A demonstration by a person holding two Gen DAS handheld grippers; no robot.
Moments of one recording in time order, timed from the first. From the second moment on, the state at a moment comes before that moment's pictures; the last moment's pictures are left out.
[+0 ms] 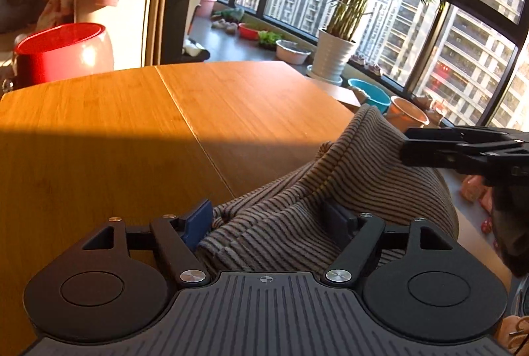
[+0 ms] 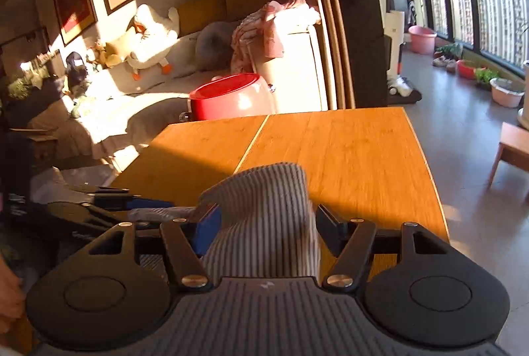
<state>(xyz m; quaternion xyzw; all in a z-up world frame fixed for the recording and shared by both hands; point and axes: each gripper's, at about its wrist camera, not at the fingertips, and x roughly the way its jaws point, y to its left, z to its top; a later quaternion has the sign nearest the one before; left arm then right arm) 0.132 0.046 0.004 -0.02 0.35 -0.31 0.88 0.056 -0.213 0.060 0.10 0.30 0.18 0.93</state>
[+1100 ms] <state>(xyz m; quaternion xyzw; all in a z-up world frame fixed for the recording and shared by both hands) 0.109 0.045 -0.017 -0.17 0.38 -0.34 0.85 0.120 -0.221 0.033 0.07 0.34 0.05 0.94</state>
